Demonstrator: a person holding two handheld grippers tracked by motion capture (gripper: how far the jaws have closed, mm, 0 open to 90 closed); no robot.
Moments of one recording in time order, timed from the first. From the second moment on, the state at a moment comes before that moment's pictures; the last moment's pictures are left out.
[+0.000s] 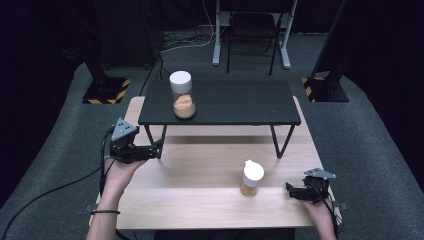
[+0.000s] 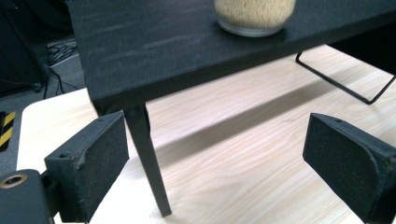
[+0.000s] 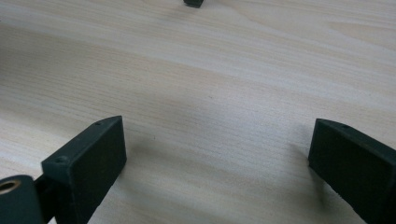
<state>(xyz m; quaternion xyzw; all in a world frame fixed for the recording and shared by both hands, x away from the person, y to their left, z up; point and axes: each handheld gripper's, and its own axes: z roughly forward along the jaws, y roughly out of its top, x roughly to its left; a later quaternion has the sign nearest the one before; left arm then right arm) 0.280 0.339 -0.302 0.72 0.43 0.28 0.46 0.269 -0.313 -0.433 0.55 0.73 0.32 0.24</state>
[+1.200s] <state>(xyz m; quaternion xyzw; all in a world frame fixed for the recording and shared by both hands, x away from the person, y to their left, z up) 0.242 0.367 -0.404 0.69 0.49 0.27 0.45 0.268 -0.313 -0.433 0.55 0.73 0.32 0.24</state>
